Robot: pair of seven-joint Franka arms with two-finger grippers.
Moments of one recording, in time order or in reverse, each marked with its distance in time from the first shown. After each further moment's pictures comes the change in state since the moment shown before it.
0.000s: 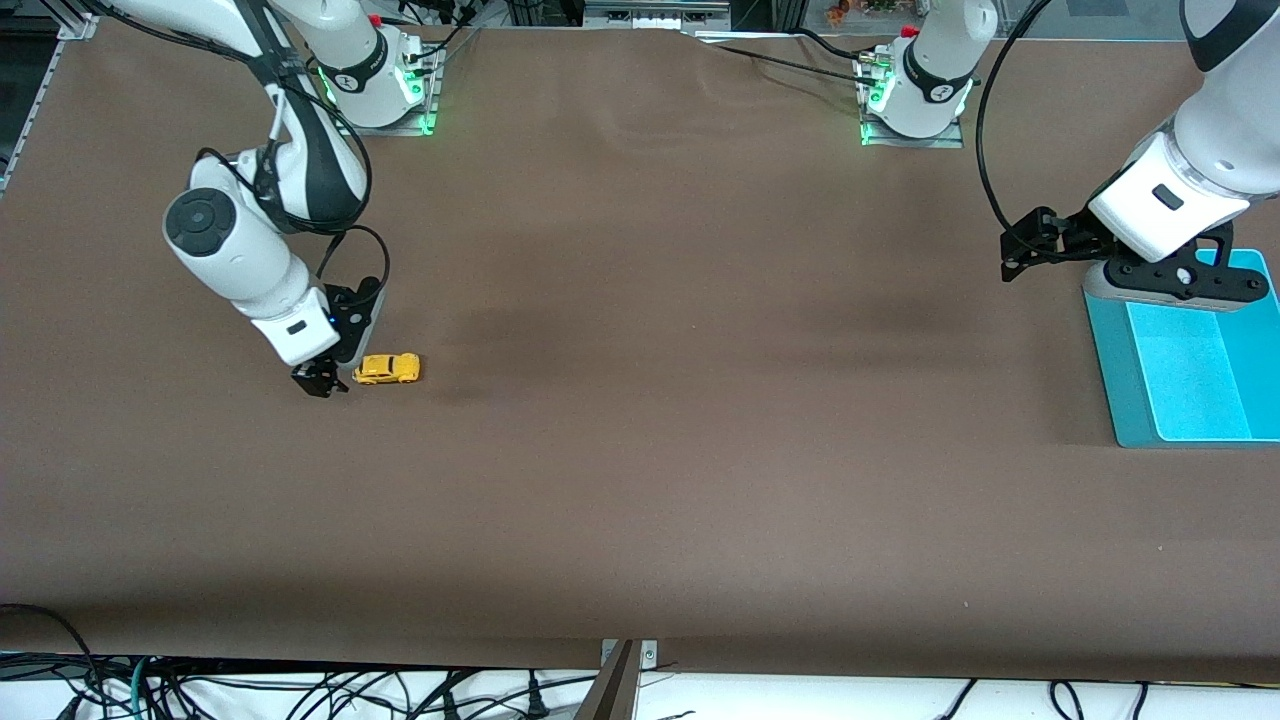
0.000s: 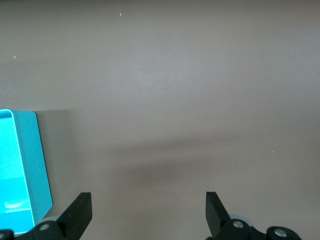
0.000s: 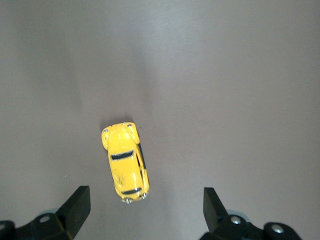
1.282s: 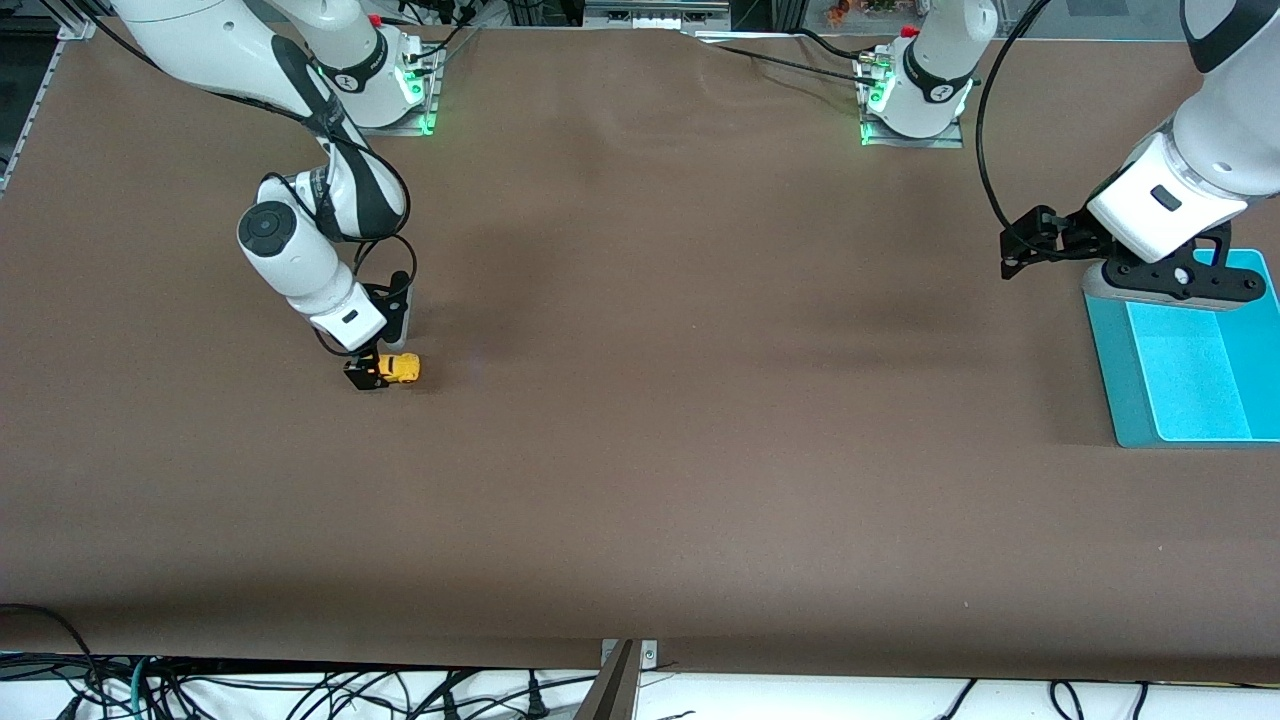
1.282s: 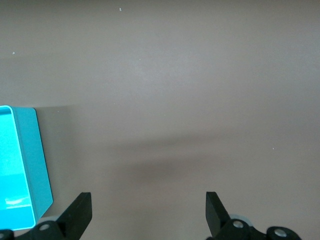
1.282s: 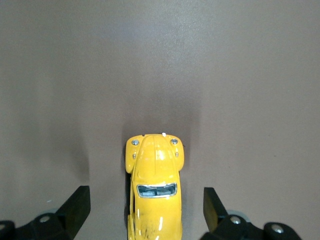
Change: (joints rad) left arm 0.001 0.000 0.000 0.000 0.000 -0.013 0.000; right arm -0.002 0.127 0.000 -0.147 -0.003 0.329 -0.188
